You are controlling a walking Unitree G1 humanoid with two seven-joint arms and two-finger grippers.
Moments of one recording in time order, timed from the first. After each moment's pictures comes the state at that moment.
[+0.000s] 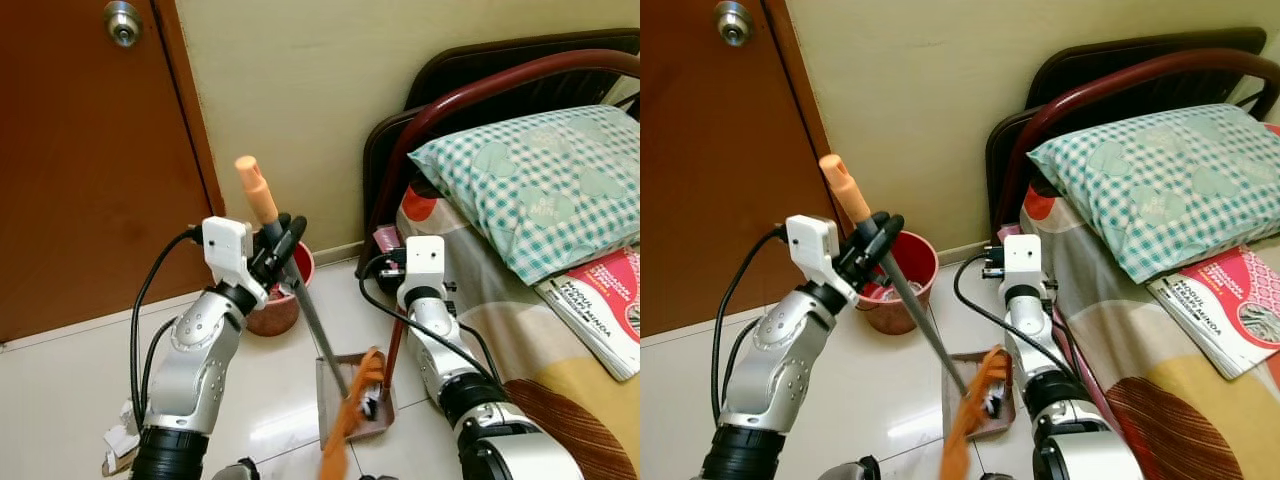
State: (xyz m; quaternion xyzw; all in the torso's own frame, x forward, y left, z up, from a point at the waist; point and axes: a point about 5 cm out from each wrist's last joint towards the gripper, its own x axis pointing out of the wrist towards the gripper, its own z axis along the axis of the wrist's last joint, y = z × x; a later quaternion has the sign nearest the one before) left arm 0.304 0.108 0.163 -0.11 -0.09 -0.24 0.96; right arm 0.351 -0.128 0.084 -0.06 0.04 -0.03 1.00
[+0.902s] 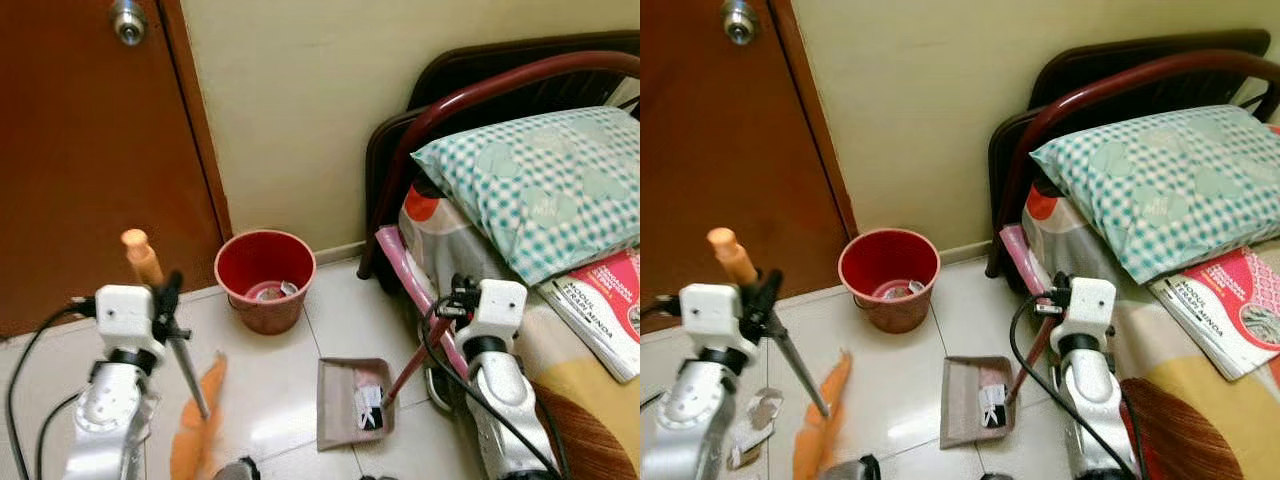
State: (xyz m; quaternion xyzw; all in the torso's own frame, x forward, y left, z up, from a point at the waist) left arm 0.252 0.208 0.099 0.04 -0.01 -0.02 1.00; right arm 0.276 -0.190 0.082 0.01 0.00 -0.05 1.00
